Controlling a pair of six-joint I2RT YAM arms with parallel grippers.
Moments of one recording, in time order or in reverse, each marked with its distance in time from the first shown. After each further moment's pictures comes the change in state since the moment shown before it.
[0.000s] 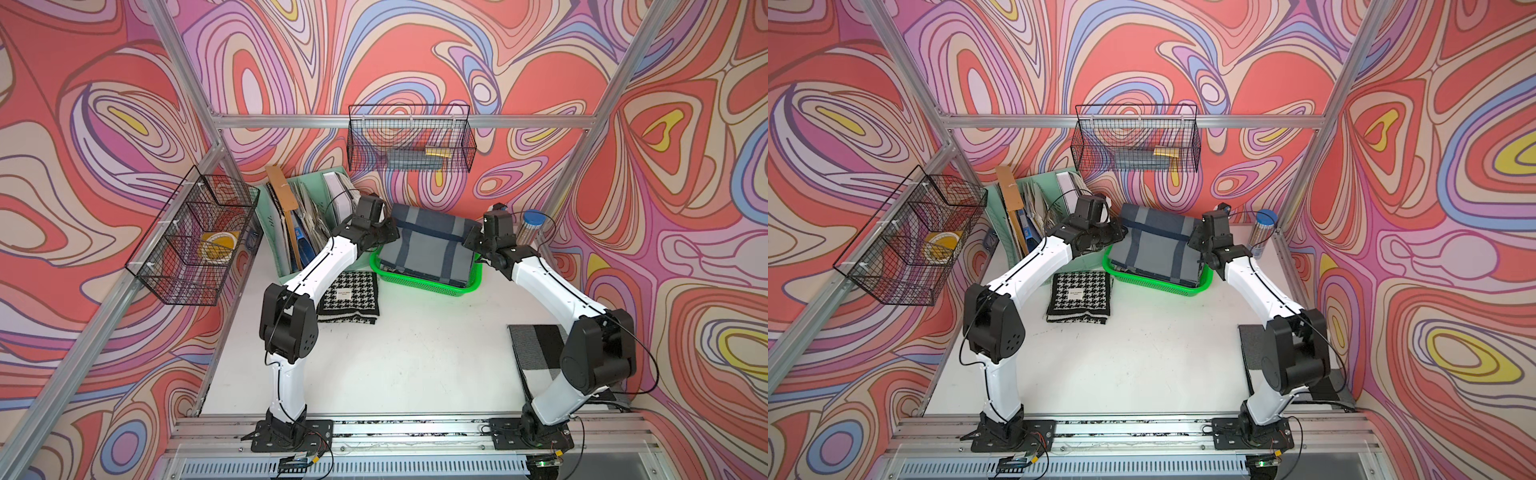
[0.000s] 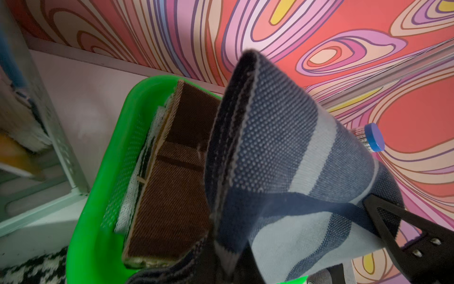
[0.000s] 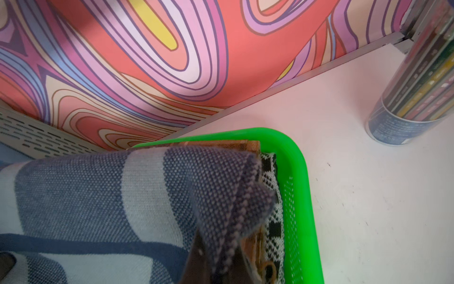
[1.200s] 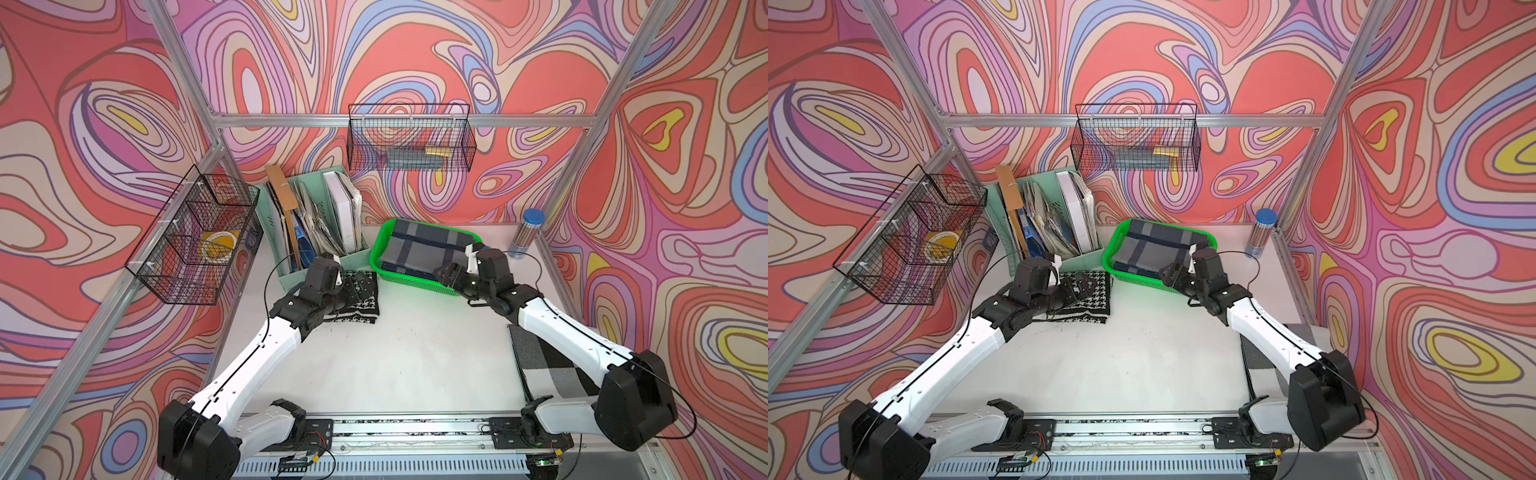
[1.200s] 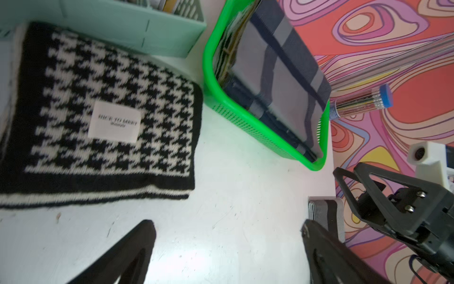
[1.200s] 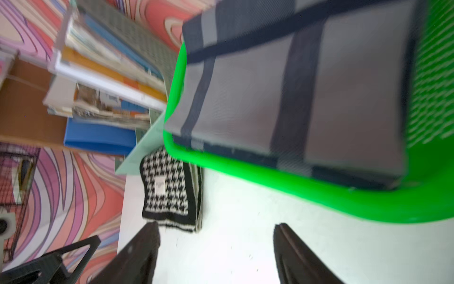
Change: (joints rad) left arm 0.011 -0.954 -1.010 -0.051 -0.041 -0.168; right arm 0.259 -0.322 -0.462 0.097 -0.301 0.261
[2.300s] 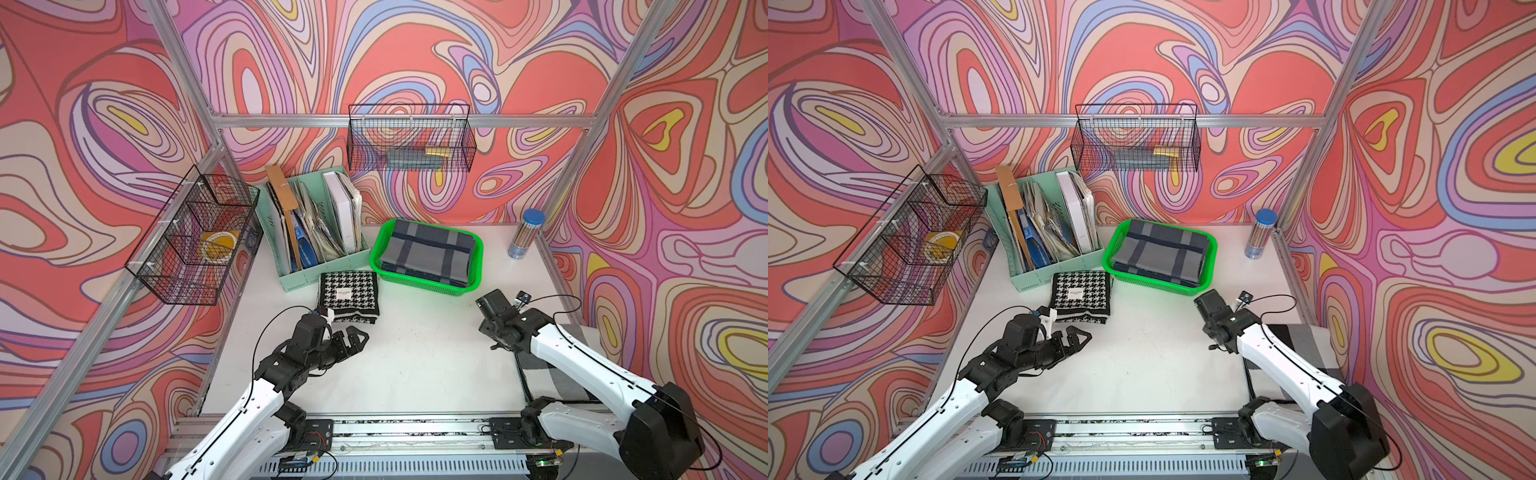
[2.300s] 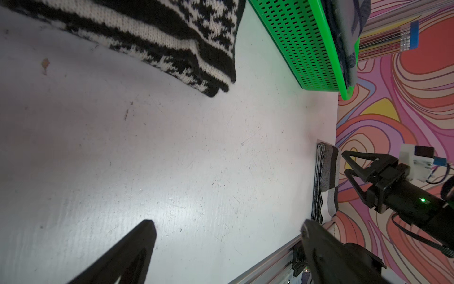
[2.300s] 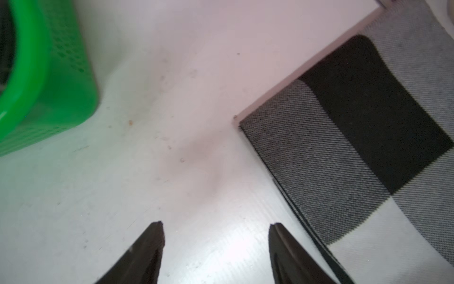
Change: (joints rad) left arm -0.023 -0.358 -0.439 0.043 0.174 -0.100; right arm -0.082 -0.219 -0.195 -0.669 0.615 0.216
